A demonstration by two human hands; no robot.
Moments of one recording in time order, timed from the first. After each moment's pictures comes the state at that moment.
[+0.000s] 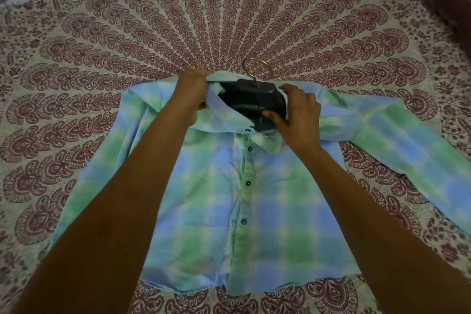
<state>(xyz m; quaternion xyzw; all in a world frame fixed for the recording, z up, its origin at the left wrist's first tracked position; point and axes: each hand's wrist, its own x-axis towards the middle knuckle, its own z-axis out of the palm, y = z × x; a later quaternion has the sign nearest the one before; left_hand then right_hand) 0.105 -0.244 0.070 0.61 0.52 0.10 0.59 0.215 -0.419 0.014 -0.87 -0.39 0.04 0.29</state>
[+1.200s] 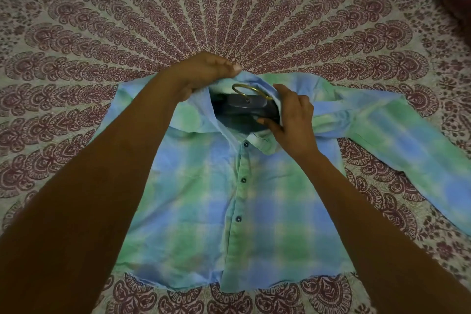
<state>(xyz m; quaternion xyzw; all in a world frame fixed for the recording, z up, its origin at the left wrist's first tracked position) 0.128 -0.232 0.077 0.72 0.37 -0.09 0.59 0.213 -0.425 -0.010 -0.85 -0.45 0.03 0.29</state>
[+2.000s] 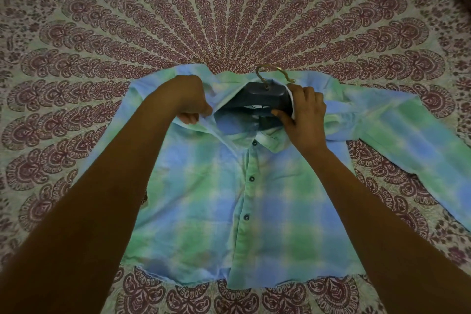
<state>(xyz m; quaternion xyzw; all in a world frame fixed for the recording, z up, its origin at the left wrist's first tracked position) 0.086 -0.230 0.080 0.79 0.44 -0.26 0.35 0.220 -0.418 -0.015 -0.87 -0.41 0.03 0.27</state>
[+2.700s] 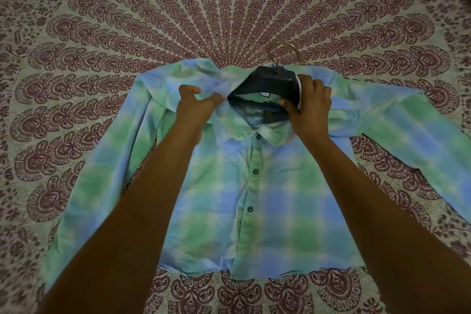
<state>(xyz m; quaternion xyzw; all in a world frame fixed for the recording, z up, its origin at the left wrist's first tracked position) 0.062 -0.273 0.039 0.55 0.61 0.08 0.57 0.216 -0.412 -0.004 -0.89 -0.35 0.07 0.28</state>
